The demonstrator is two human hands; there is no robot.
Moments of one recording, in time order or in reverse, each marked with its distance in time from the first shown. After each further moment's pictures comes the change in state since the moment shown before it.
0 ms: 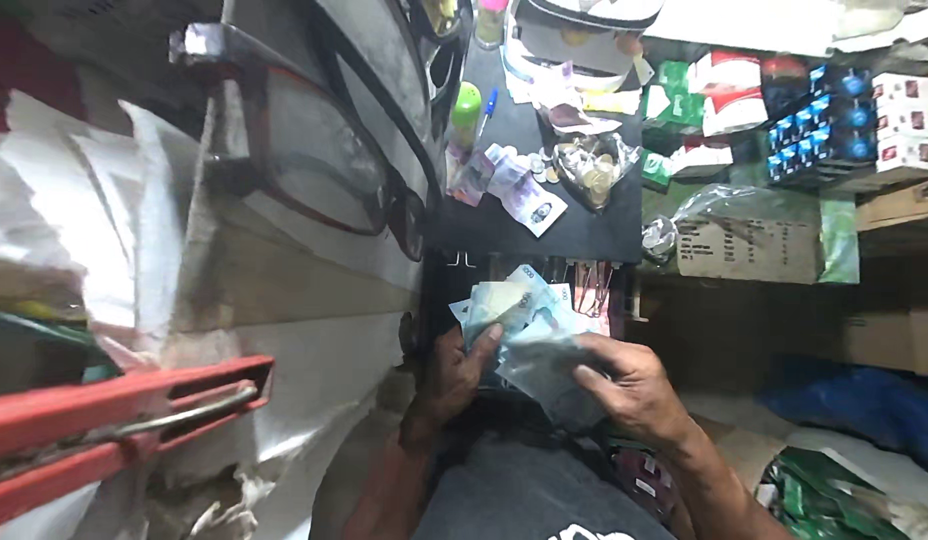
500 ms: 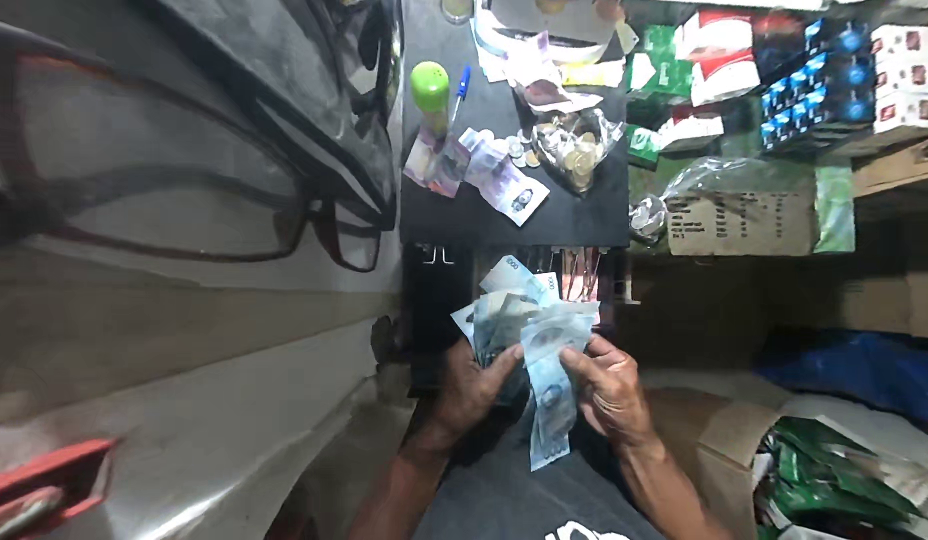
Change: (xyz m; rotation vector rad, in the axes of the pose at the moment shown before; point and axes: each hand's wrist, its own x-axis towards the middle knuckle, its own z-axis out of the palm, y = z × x) left_hand -0.012 -0.013 0.038 0.007 0.053 -0.070; right_hand -0.029 0.024 0.034 0.753 0.514 0.449
